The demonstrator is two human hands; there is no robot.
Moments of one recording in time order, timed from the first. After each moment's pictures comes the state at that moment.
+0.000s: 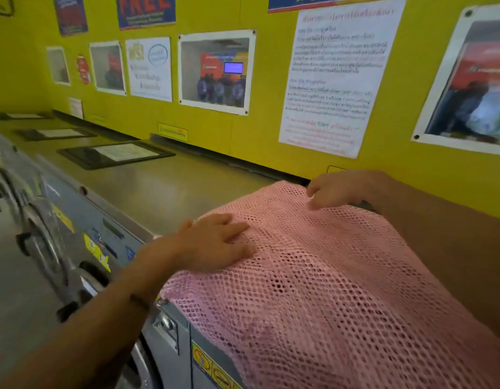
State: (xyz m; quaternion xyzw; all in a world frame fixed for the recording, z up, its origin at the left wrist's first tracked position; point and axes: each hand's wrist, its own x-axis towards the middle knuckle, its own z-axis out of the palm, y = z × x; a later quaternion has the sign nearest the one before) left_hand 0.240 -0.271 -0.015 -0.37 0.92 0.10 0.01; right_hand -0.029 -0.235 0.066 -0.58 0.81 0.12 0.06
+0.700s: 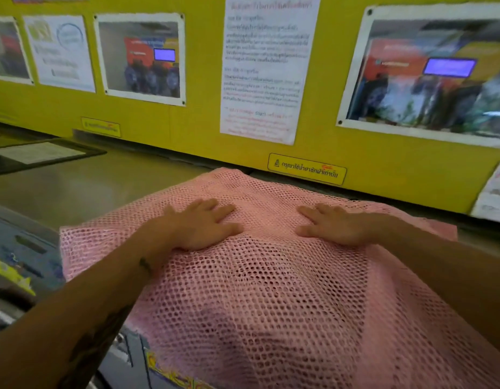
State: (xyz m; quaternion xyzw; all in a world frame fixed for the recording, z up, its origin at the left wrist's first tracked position) left_hand 0.160 -0.287 -0.019 -0.33 0.94 0.10 0.05; right_hand -0.088 -0.121 -0.010 -0.52 0.84 0.06 0.13
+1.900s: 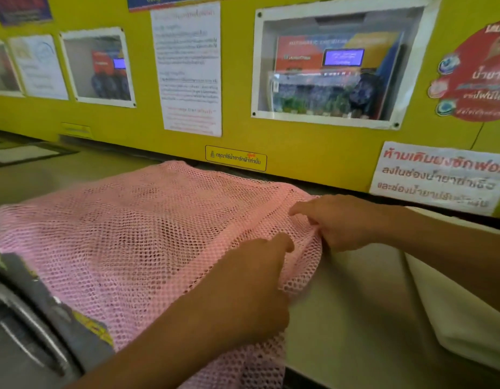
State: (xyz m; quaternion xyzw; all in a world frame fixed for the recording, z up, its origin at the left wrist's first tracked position) left_hand 0.068 0.062 0.009 -0.26 0.94 0.19 -0.12; right_hand -0.159 0.083 0.030 -0.66 0.74 0.09 -0.06
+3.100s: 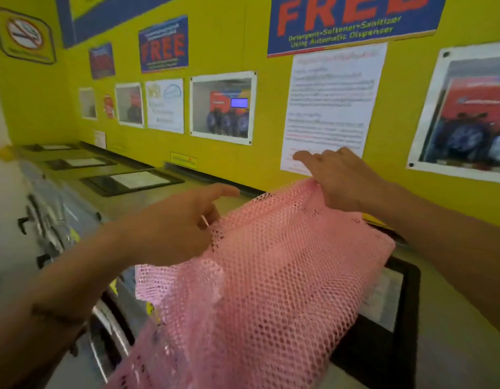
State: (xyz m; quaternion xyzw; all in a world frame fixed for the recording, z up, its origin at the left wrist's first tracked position) left_hand 0.273 -0.229 0.069 -0.33 0.90 0.17 -0.22; right_hand -0.033 -0.213 0.103 -0.69 0.61 -0.01 -0.39
